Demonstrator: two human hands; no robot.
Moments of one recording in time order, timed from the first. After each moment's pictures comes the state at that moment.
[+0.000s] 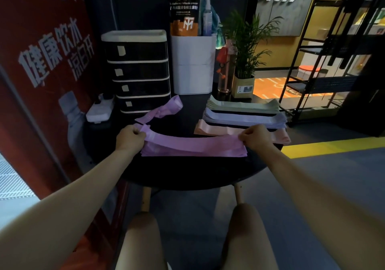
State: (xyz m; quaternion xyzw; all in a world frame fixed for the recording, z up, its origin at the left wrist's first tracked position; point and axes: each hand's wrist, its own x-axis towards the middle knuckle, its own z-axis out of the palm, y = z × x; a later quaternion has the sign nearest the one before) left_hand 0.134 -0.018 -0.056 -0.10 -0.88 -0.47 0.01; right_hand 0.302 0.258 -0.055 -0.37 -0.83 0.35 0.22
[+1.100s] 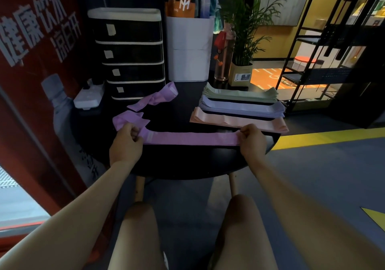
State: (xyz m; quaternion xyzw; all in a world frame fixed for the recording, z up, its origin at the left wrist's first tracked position) left_hand 0.148 -0.023 -0.109 -0.15 -0.88 -0.44 0.08; right_hand 0.306 0.246 -0.110 -0.38 -0.80 0.33 0.33
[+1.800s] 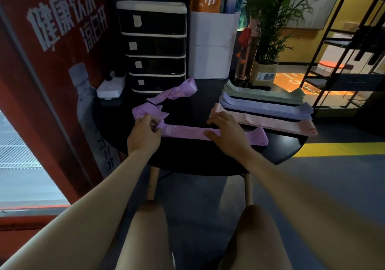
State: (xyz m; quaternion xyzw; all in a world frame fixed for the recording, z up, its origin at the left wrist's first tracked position) left_hand 0.143 -0.022 -0.116 -0.15 -0.89 -0.42 0.09; right_hand 0.262 0.173 -0.087 -0.06 -0.96 0.15 0.21
